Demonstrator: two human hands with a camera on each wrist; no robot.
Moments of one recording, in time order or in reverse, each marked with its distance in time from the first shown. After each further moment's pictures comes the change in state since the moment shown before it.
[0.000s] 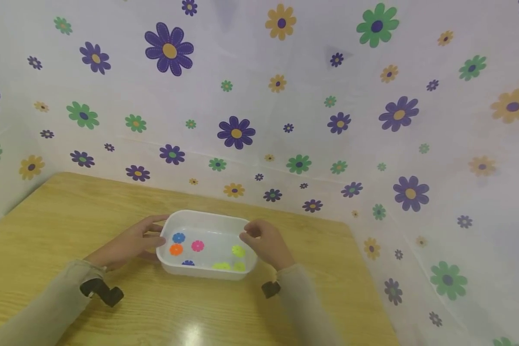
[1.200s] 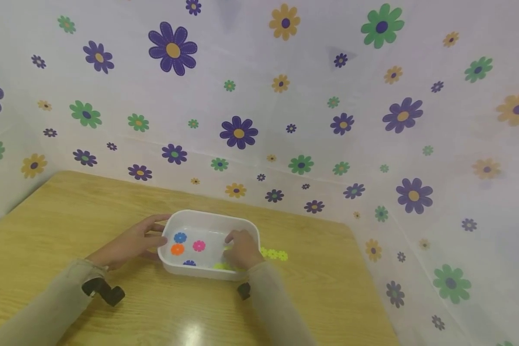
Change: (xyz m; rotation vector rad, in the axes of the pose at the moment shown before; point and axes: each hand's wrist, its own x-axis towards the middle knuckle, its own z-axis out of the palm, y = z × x) left_hand 0.000 -0.001 -0.001 0.016 0.007 0.002; right_hand 0.024 -0.012 0.064 -0.244 -0.181 0.111
